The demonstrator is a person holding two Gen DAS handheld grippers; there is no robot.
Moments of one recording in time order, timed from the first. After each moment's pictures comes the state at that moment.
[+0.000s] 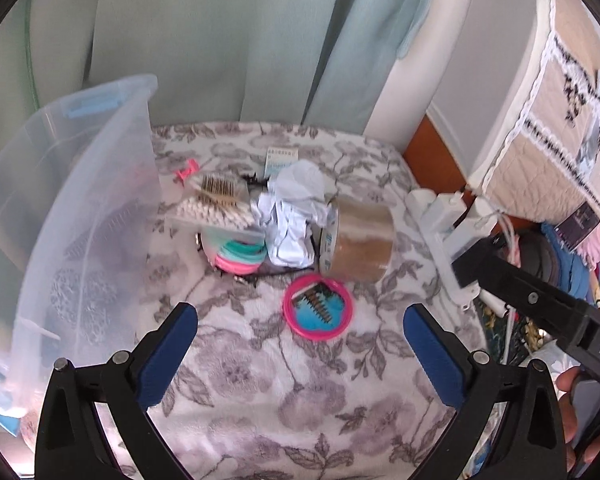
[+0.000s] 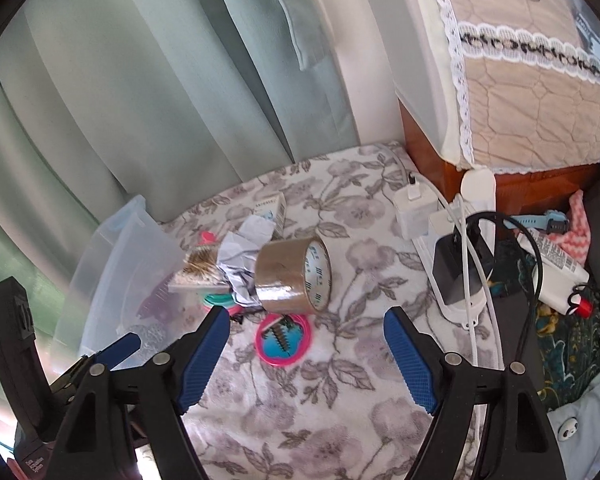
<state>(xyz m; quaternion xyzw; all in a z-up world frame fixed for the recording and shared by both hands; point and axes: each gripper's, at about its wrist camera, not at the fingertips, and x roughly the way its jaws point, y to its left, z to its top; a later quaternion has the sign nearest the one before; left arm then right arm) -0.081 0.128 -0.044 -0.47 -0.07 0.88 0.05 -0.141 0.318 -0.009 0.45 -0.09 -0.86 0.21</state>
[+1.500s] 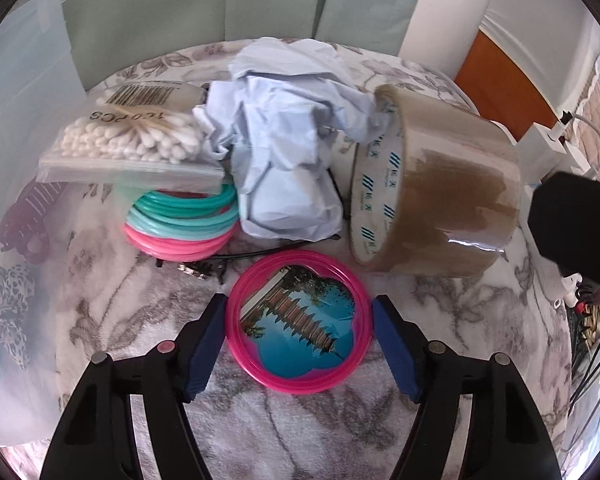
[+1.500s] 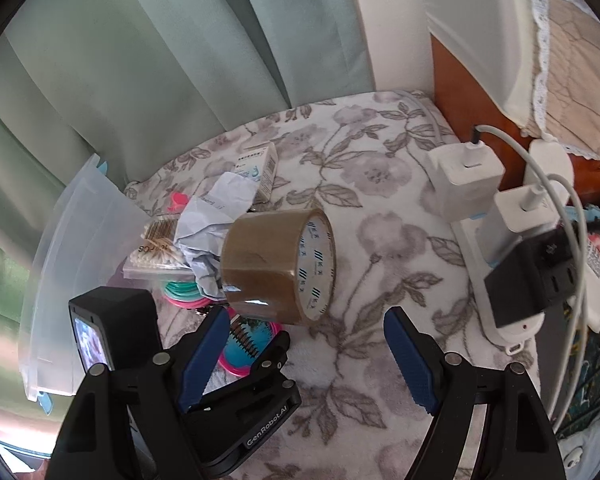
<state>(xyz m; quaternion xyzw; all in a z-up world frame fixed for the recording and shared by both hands) -0.145 0.156 -0.153 -0.53 -0.04 0.85 0.01 -0.200 0.274 -0.069 0.52 -0.05 -0.82 0.23</state>
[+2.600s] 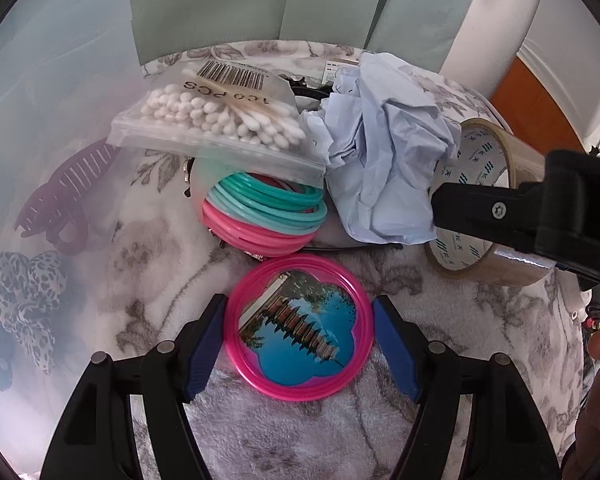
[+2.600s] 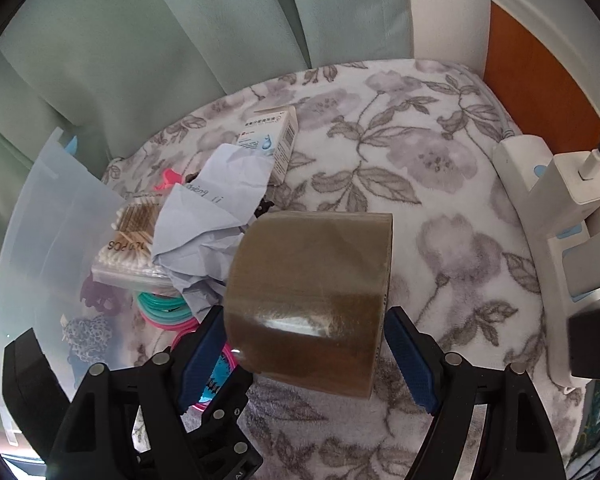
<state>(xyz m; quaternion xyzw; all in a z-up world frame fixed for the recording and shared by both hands) -0.137 0.107 -0.151 -0.52 -0.06 0.85 -0.02 -0.234 0.219 -0.113 0.56 -0.02 -0.80 0.23</state>
